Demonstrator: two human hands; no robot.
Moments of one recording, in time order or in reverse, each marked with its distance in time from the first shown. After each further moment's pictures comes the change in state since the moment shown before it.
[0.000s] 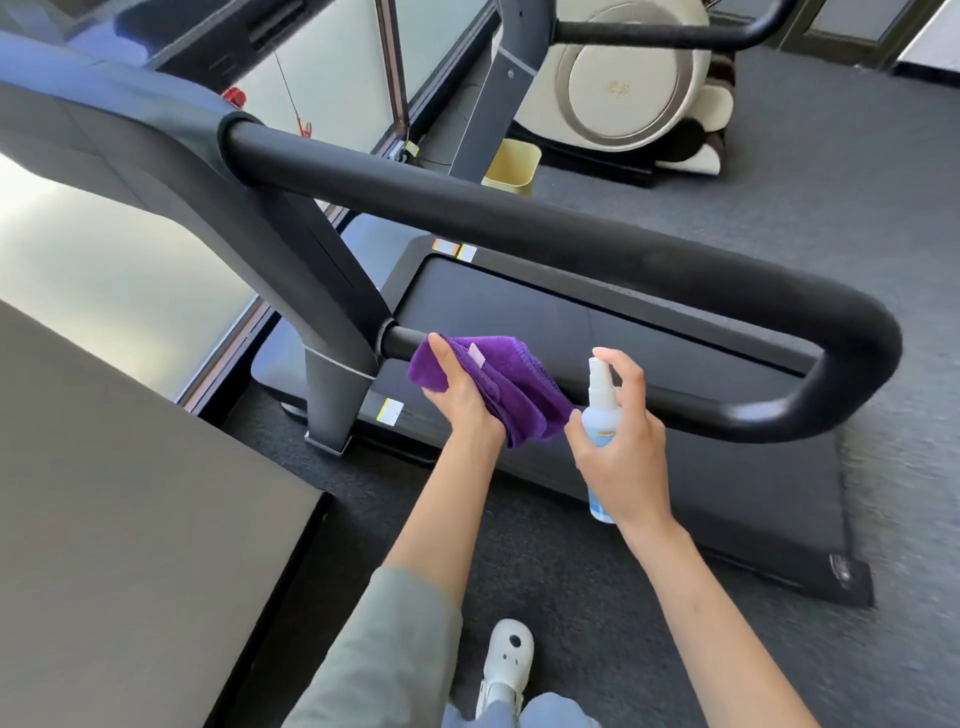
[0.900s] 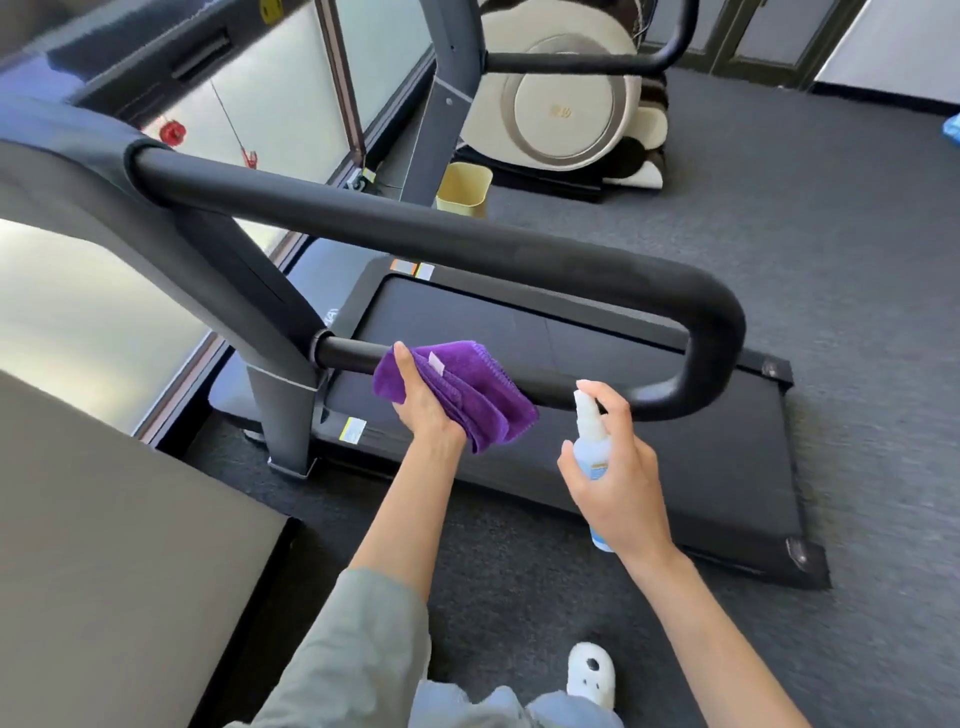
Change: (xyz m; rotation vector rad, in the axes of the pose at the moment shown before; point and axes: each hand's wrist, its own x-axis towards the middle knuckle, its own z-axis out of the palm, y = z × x) left_hand -0.023 -0.024 0.005 0.080 -0.001 -0.034; right_hand -0.036 0.032 -0.066 -0.027 -0.005 -0.029
